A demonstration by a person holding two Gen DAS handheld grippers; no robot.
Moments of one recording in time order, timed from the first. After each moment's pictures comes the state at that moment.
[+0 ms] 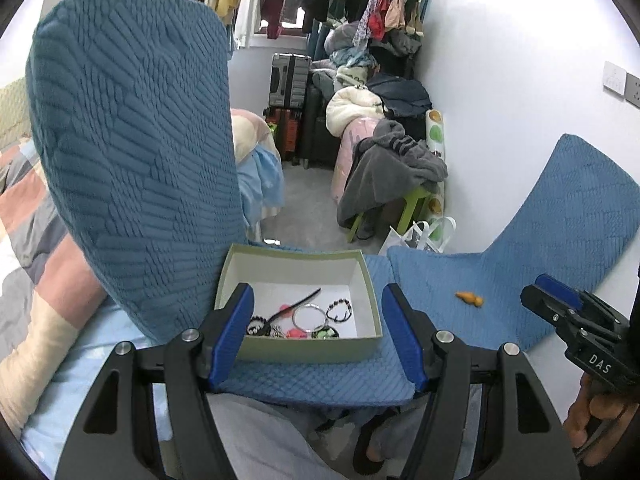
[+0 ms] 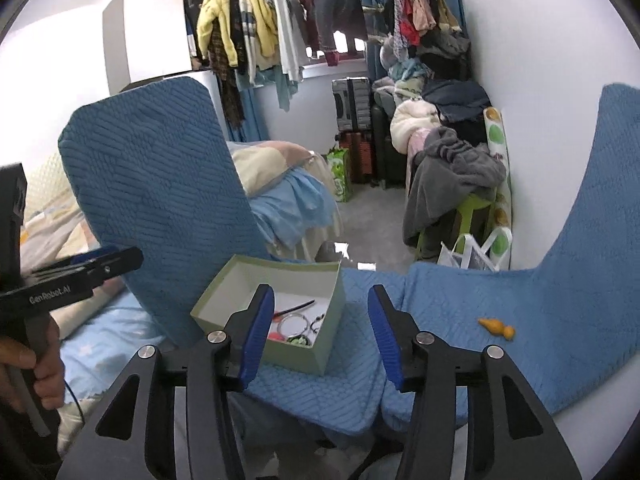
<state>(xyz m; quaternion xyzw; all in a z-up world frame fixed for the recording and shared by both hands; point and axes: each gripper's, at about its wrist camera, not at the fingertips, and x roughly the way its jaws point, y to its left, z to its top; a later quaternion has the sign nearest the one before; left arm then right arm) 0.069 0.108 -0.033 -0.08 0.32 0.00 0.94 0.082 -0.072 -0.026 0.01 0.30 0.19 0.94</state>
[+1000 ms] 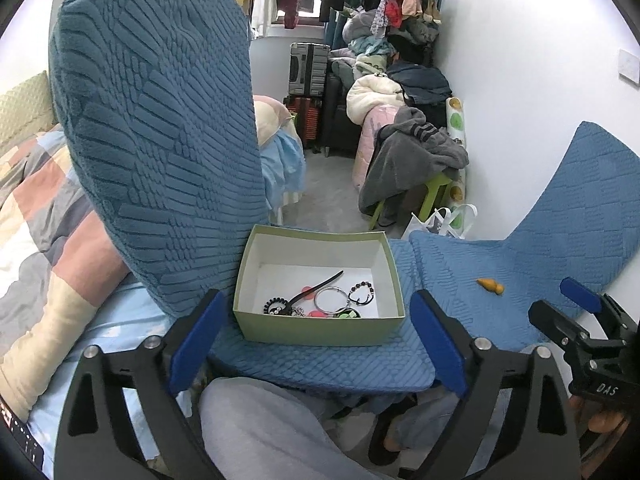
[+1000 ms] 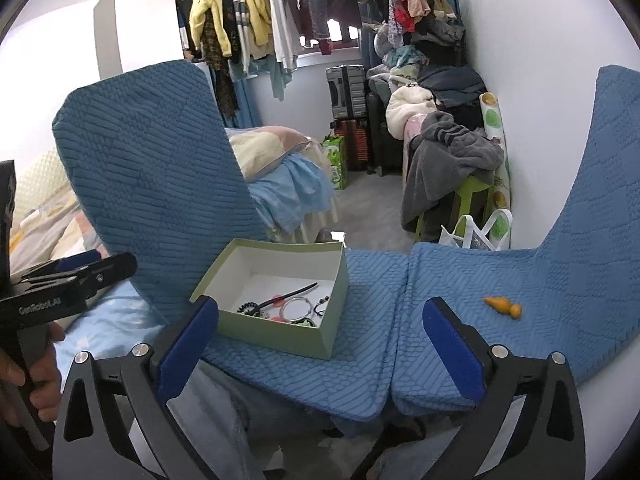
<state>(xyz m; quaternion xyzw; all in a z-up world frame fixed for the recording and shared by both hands) 0.053 0.109 -0.043 -0.07 0.34 0.04 0.94 0.077 -0.061 -0.044 0.01 0.31 0.17 0.94</state>
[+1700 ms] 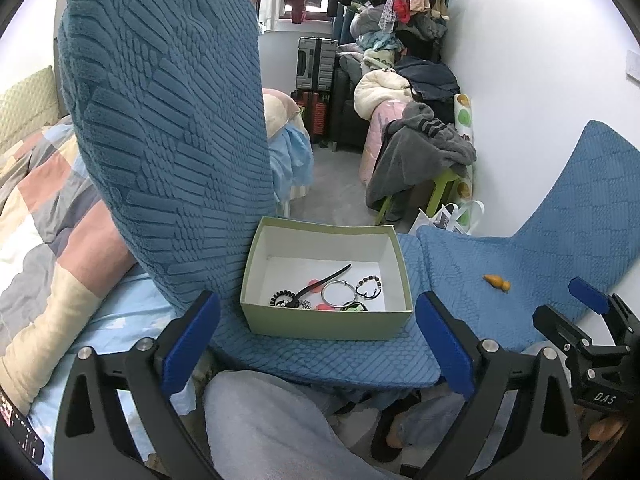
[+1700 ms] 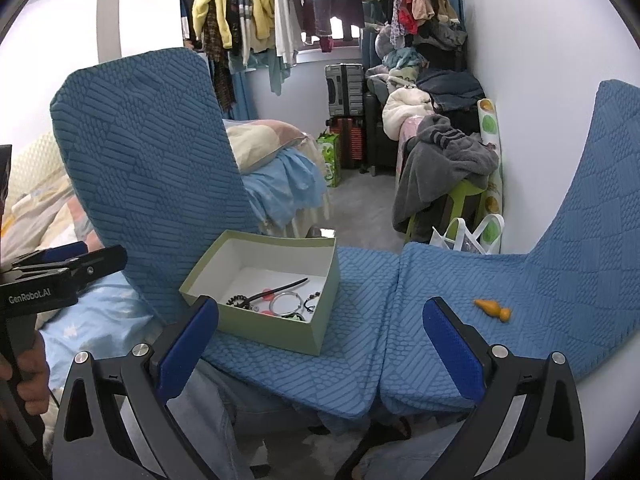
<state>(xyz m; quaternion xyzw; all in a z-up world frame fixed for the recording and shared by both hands) 0.052 0.115 -0.048 -0.08 0.35 0.05 0.93 0.076 -0.053 -0.048 -0.02 0.31 0.16 0.94</state>
